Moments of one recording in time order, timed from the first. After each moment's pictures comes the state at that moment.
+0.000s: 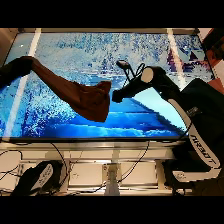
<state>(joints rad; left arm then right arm) 0.25 -0.86 1.02 0.83 -0.66 -1.17 0.51 -1.52 1.39 -1.13 1.11 1.38</state>
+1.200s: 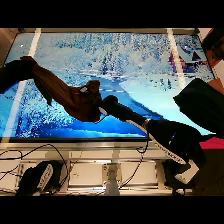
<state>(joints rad) 0.23 -0.73 1.02 0.77 -0.83 -1.18 0.89 -1.80 1.48 -1.60 0.75 1.64</state>
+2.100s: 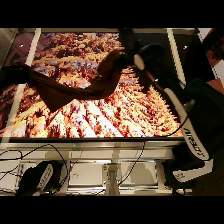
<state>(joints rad) 0.23 -0.73 1.02 1.04 -0.82 -1.23 0.48 -1.60 1.81 -1.78 1.02 1.74</state>
